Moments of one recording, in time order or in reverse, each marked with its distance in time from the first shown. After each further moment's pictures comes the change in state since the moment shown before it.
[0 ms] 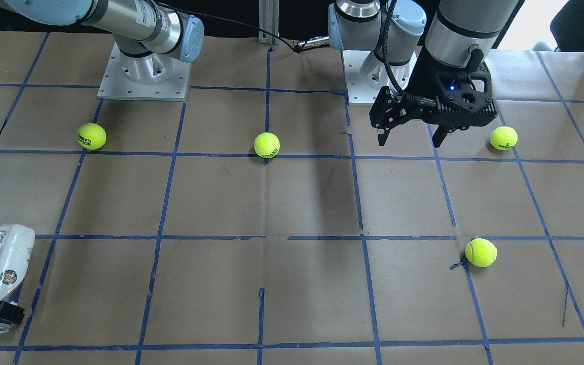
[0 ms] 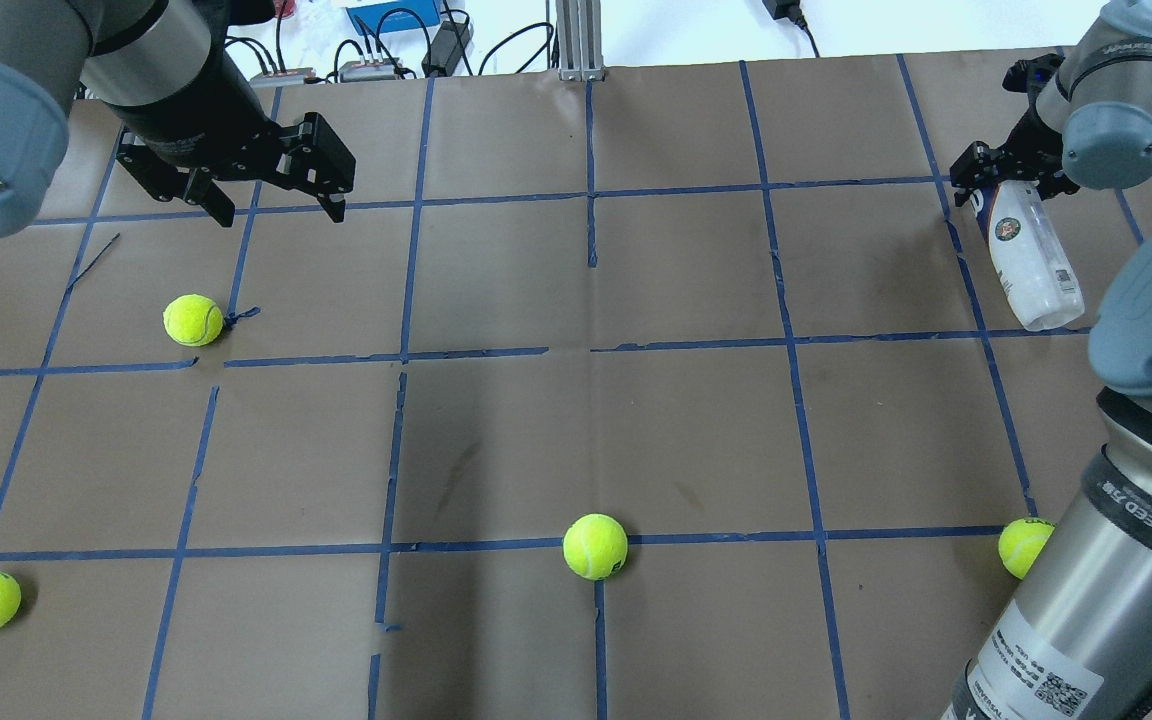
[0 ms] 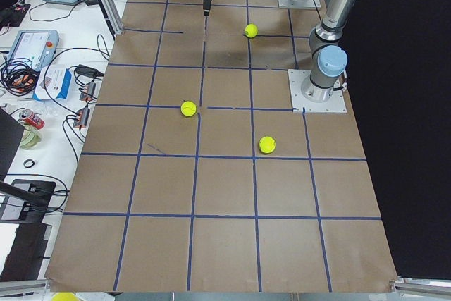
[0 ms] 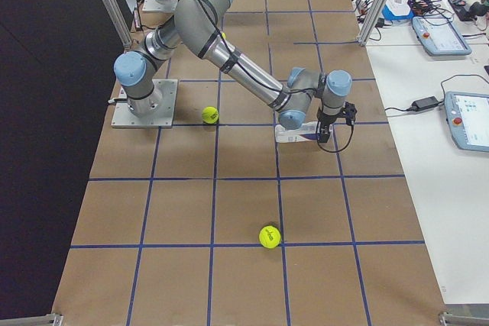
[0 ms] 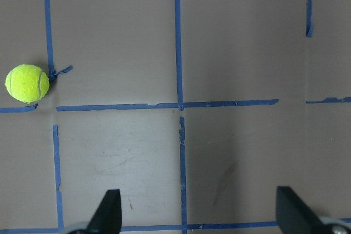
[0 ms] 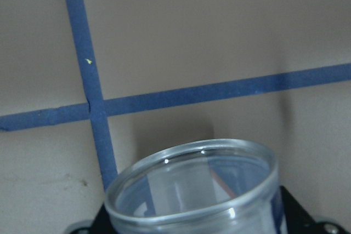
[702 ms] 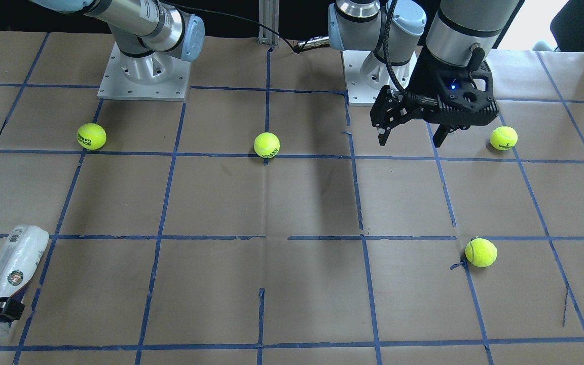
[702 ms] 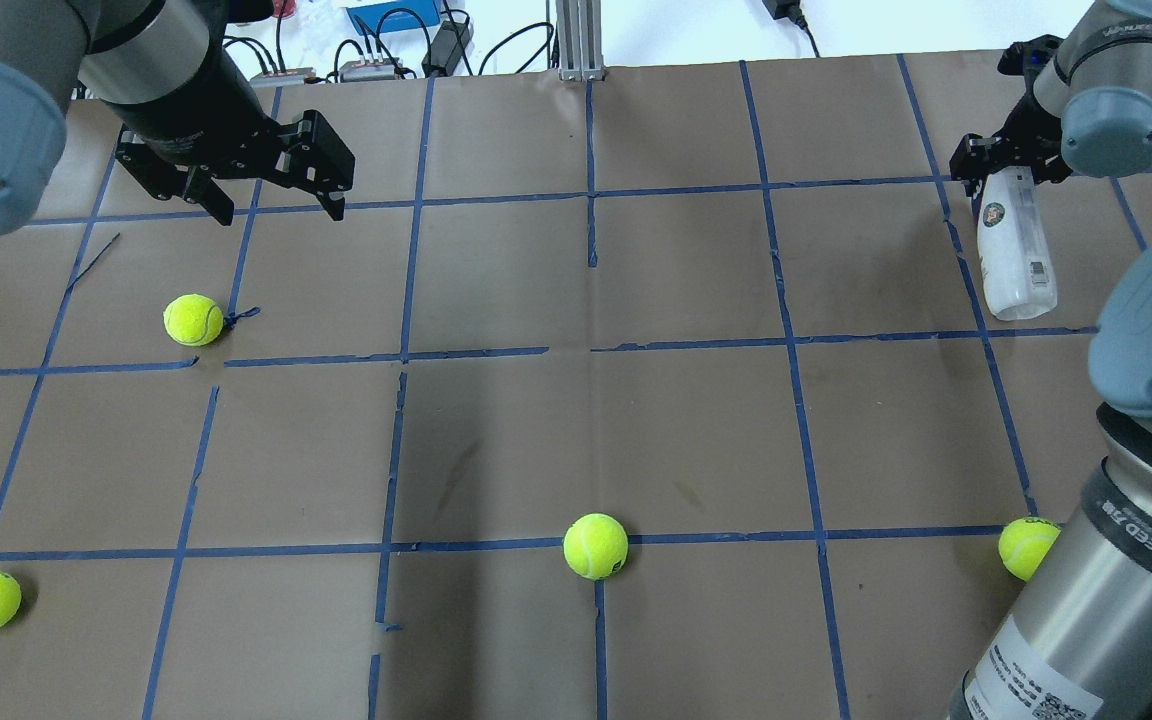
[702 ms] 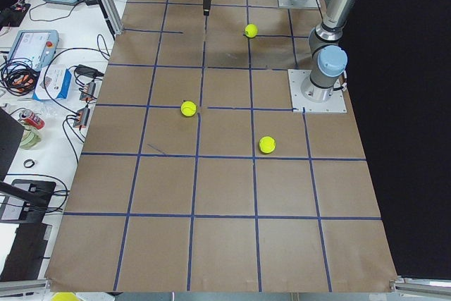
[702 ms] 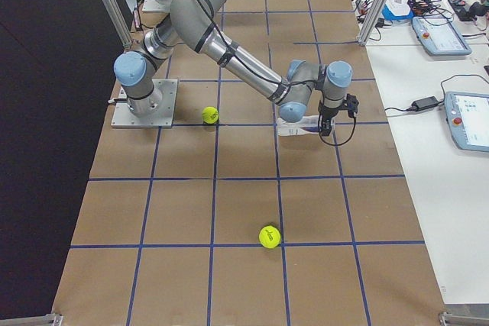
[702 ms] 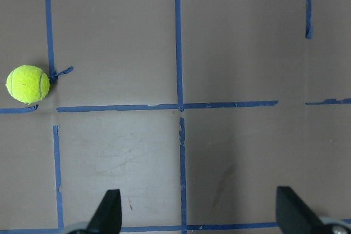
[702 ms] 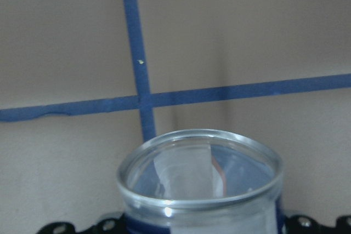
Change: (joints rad) left arm 0.002 0.000 0.005 0.000 -0.001 -0.001; right arm 0.045 -0.066 0.020 0.025 -0.002 -0.024
